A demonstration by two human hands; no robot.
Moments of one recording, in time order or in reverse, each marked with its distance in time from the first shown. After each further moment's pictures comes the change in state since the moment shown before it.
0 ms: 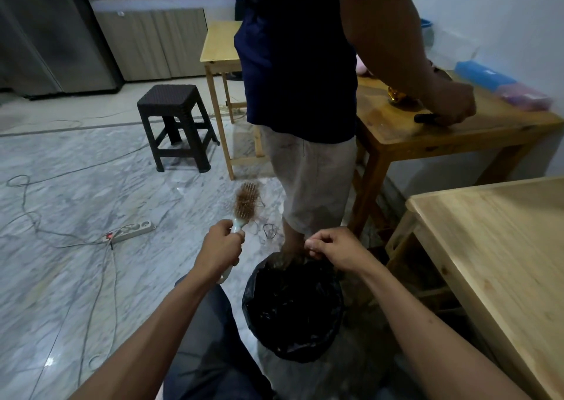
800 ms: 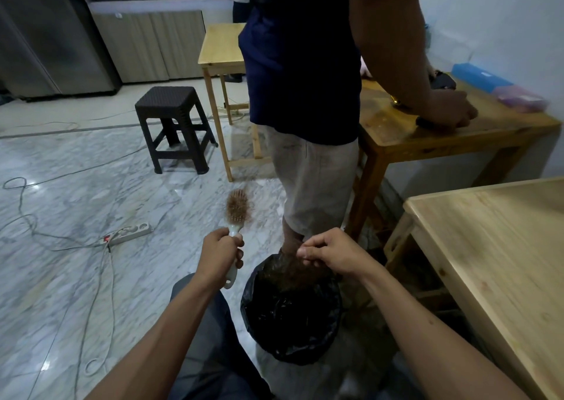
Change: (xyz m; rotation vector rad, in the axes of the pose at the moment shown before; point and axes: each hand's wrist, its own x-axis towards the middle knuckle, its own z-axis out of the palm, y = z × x) left_hand -0.005 -0.004 0.006 -0.227 0.042 -0.144; right_hand -0.005 -0.008 -0.004 0.041 -0.152 0.010
